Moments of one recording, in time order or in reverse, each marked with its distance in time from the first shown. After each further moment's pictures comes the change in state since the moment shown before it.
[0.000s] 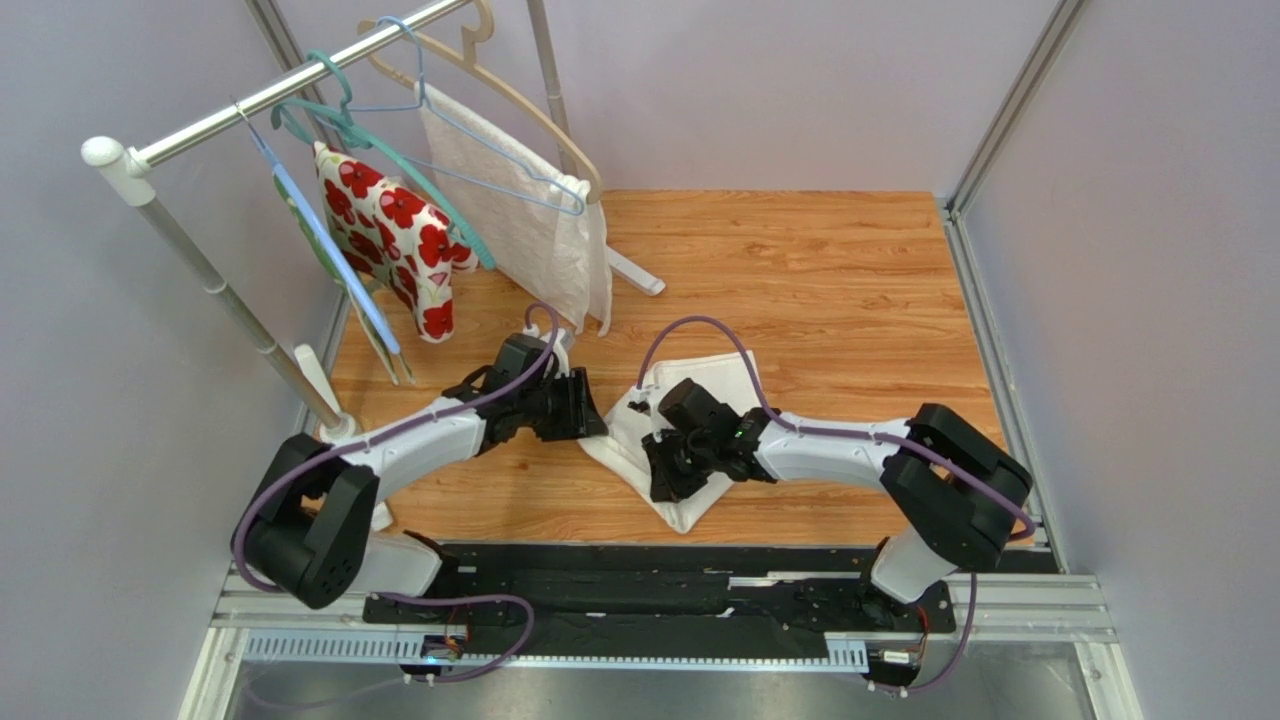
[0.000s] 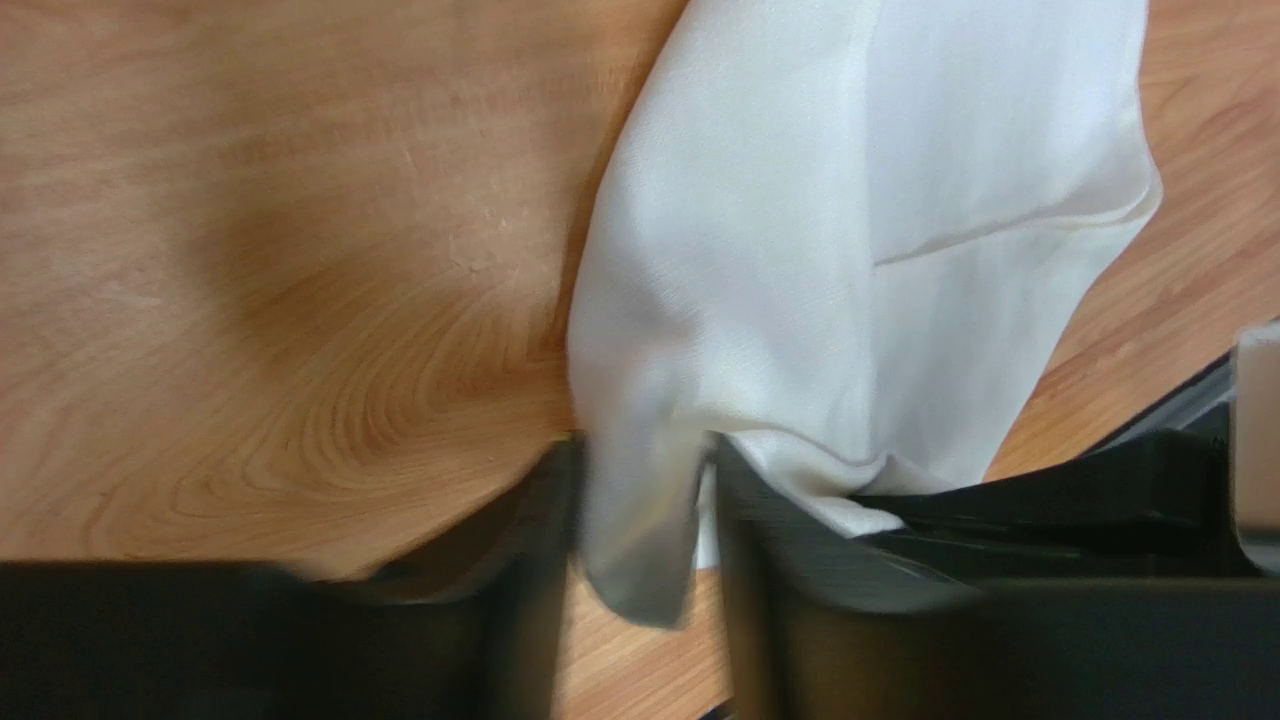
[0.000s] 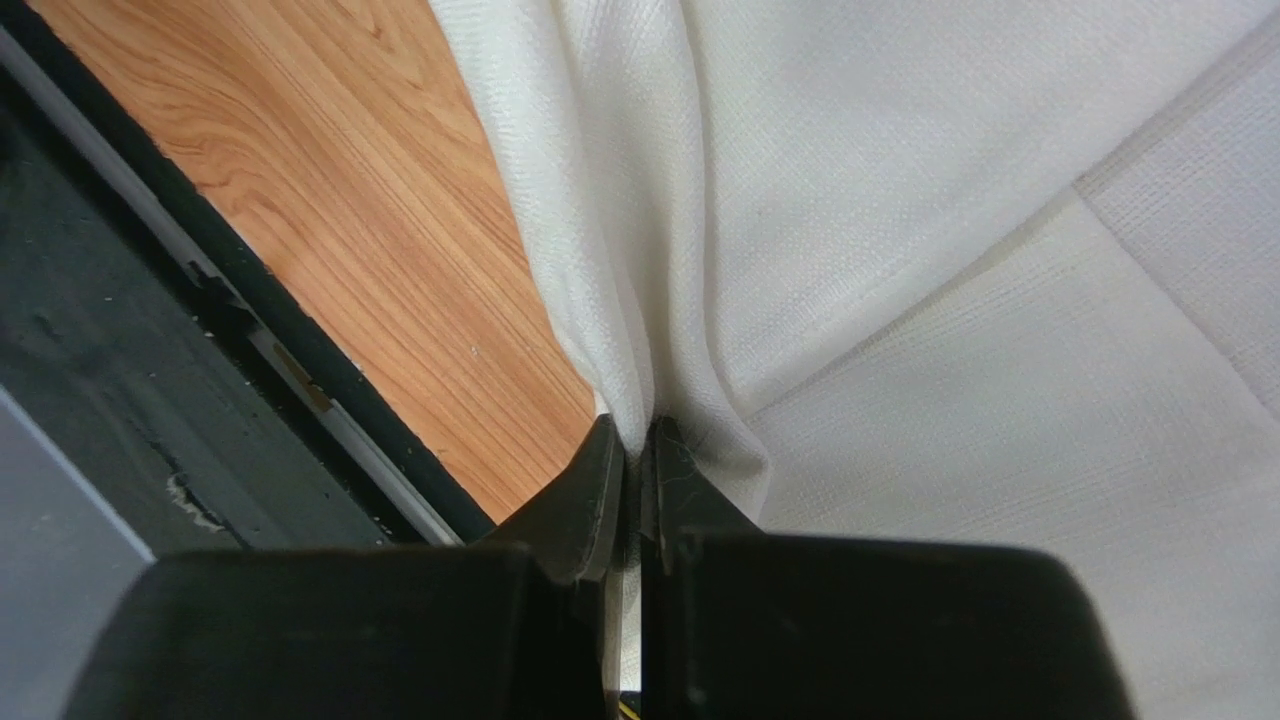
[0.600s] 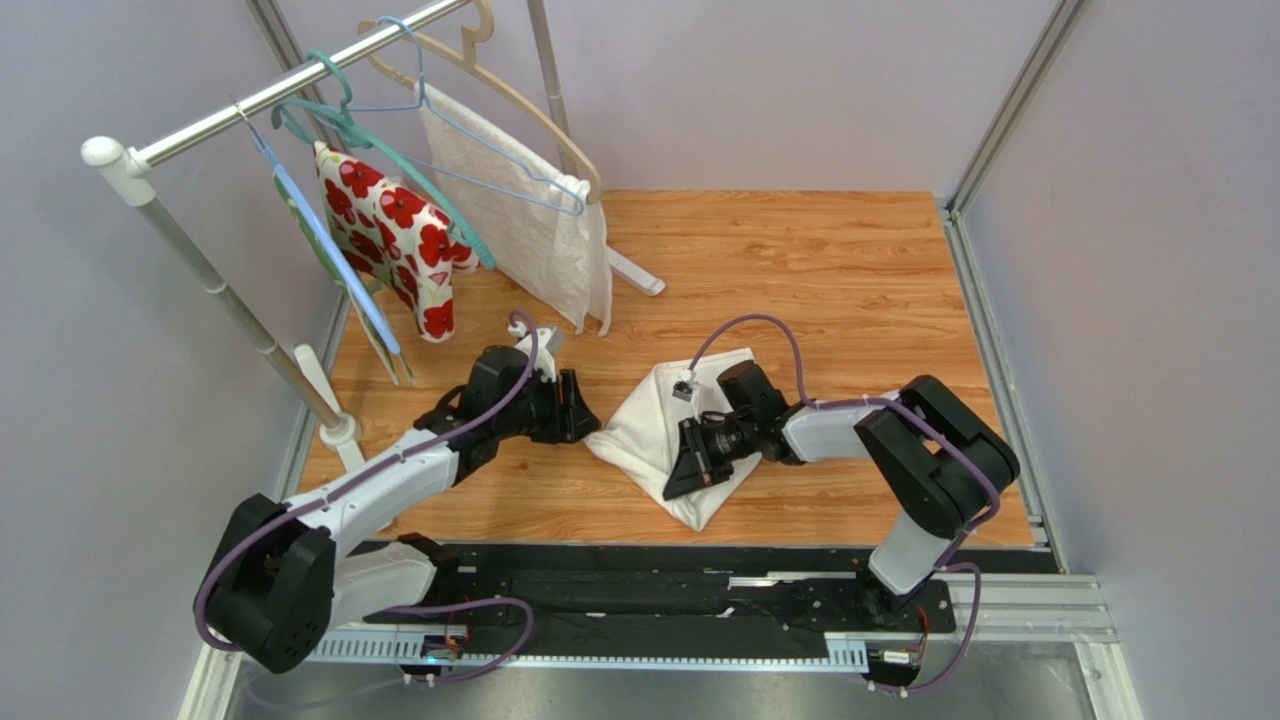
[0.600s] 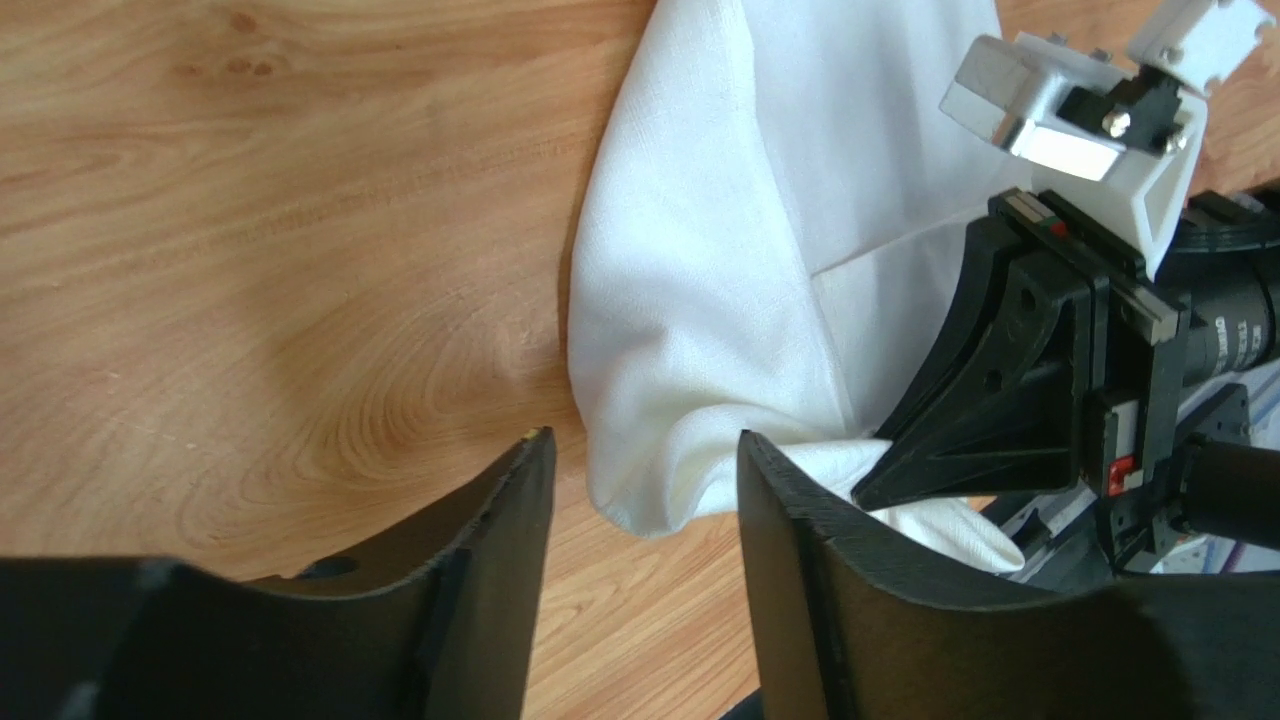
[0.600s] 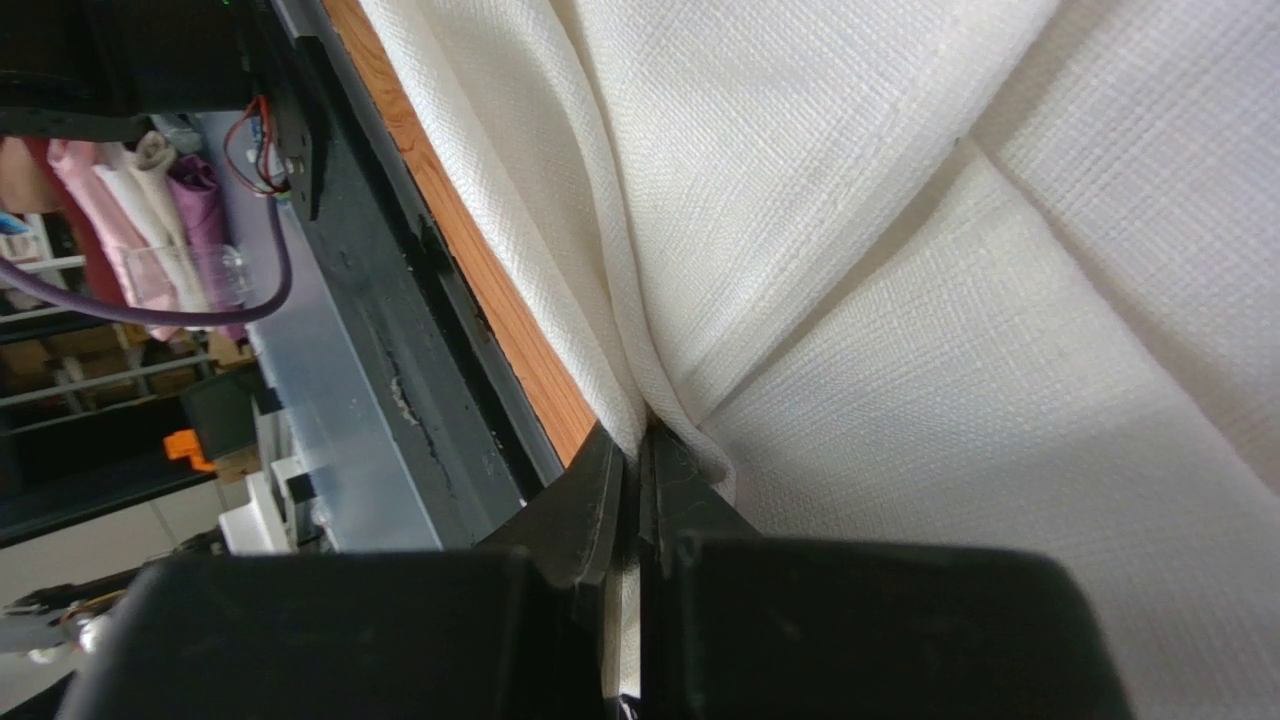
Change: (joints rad) left arm 0.000 -0.247 -0.081 0.048 -0.037 0.081; right arm -0.317 0.084 -0.178 0.318 -0.583 0.097
